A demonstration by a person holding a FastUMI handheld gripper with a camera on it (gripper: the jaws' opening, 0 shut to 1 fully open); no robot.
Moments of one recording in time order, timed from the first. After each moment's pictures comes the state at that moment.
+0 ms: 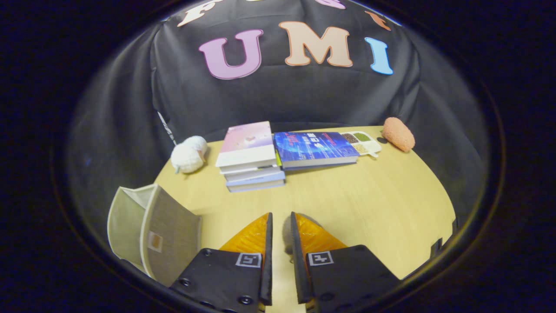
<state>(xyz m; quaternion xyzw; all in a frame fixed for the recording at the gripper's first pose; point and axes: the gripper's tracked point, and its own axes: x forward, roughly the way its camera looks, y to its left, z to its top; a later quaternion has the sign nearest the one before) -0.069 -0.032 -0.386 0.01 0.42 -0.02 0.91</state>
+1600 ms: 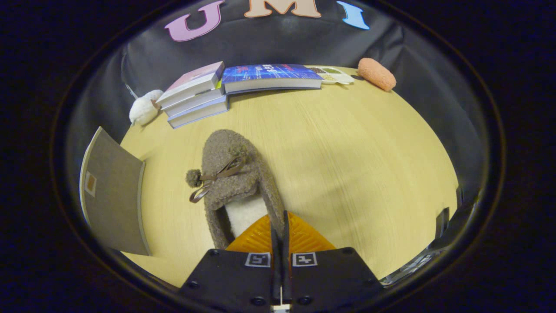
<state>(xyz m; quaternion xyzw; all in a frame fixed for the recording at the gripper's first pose) -0.160 -0.116 -0.492 0.02 0.56 -0.06 0.83</state>
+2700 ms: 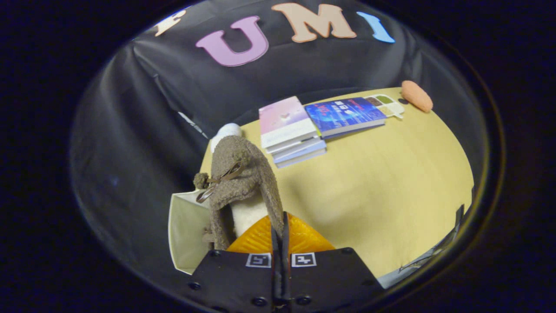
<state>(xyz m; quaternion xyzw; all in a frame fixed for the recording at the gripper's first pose) -0.108 0.104 -0.316 0.14 0.52 0.06 0.84</state>
